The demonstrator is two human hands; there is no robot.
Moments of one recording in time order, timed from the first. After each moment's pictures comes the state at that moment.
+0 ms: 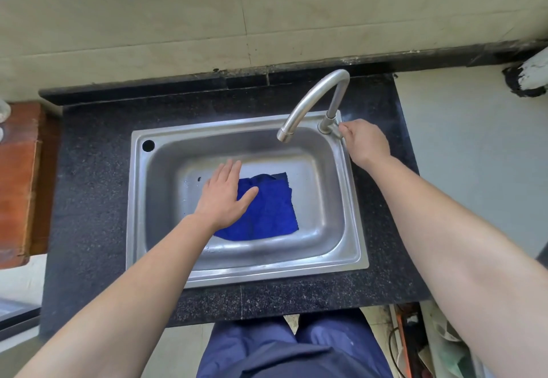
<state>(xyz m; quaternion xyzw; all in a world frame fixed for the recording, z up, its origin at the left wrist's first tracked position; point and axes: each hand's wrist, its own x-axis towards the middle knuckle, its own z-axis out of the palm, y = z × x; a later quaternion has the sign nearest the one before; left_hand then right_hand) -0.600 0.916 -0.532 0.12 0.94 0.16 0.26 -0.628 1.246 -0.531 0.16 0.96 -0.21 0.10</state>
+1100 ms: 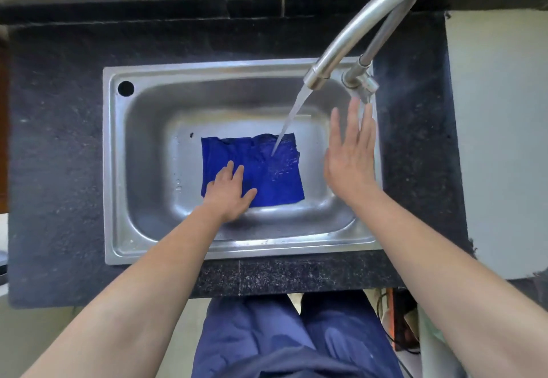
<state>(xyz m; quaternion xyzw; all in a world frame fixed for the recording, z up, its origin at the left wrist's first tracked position) -0.558 0.898 -0.647 0.09 0.91 0.07 0.40 -0.549 1.160 -0.606 0.04 1.00 0.00 0.03</state>
